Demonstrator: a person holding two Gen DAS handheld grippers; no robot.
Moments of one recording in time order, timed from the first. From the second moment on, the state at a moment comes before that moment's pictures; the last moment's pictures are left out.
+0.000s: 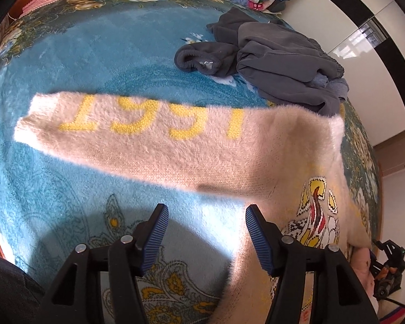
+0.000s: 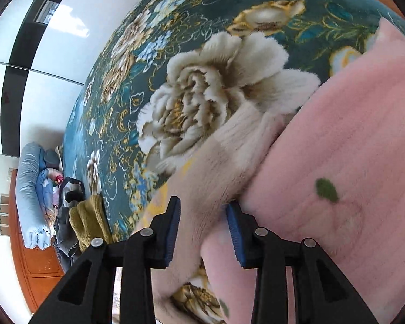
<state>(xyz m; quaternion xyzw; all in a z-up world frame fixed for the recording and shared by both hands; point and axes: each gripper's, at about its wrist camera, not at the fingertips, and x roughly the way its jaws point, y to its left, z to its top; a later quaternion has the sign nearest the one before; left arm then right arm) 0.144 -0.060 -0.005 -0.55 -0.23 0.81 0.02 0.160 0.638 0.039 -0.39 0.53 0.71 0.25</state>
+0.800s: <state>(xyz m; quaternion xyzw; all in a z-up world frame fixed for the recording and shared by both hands) 0.159 -0.101 0.009 -0.50 -0.29 0.81 0.01 0.091 0.341 0.239 -0.32 0.11 0.94 -0.08</state>
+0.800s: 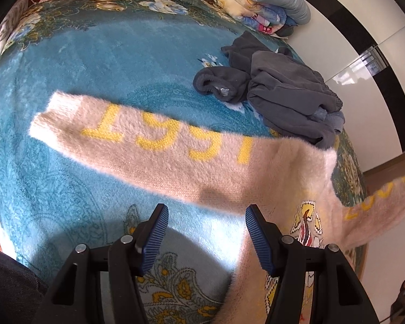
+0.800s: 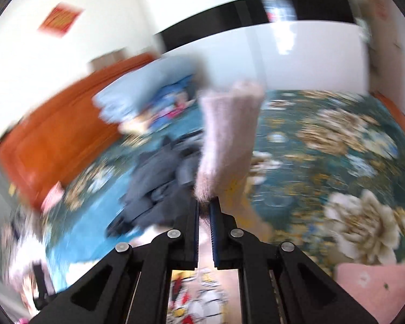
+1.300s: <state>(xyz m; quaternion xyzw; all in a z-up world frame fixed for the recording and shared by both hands) 0.158 -0.123 -0.002 -0.50 -0.34 0.79 -0.01 0.078 0.159 0.060 -0.49 -0.11 0.85 -0.15</state>
